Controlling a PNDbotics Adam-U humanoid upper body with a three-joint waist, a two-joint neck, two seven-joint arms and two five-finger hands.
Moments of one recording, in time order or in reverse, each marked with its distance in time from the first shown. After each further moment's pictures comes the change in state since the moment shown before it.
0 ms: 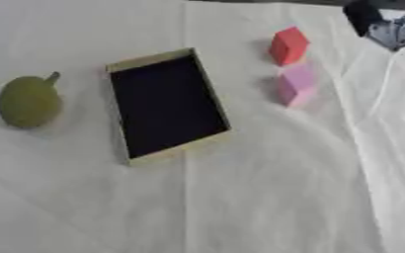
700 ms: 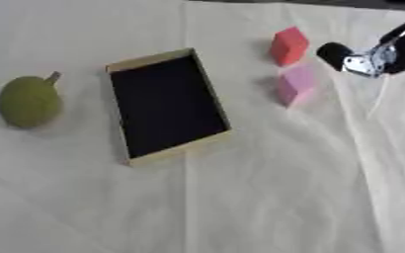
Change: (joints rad) left arm -0.001 0.000 -0.006 0.001 0.003 -0.002 -0.009; right arm -0.060 -0.013 0.127 0.083 0.206 -0.048 0.042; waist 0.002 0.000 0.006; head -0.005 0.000
